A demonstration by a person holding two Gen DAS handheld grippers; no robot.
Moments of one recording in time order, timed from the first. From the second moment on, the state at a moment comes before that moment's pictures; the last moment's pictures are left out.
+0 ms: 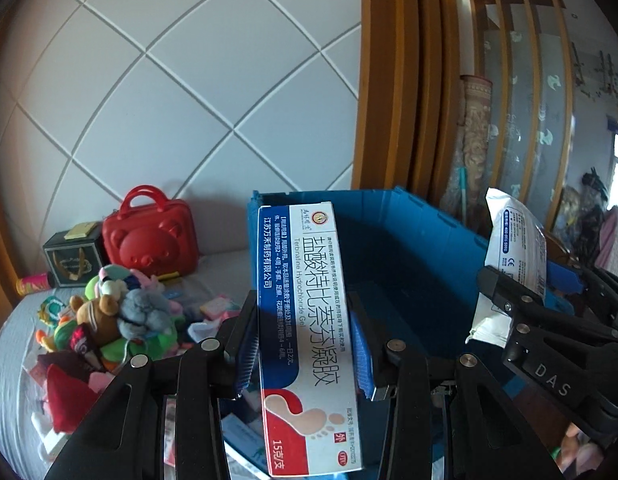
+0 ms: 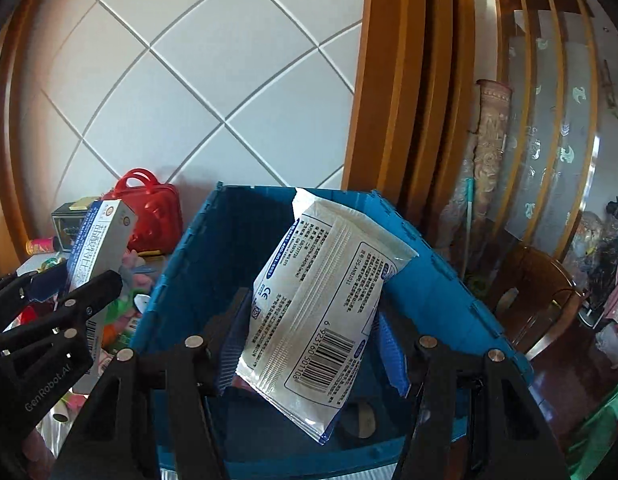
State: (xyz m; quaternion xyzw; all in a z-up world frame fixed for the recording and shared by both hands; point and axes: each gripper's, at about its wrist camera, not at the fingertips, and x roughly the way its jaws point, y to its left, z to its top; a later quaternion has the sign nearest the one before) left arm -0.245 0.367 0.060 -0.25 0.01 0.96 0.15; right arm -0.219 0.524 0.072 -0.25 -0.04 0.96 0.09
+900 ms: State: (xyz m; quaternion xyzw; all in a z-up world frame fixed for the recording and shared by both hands) left arm -0.289 0.514 -0.013 -0.41 0.10 0.89 0.17; right arm -0.270 0.640 0.006 -0.39 -0.07 0.91 0.11
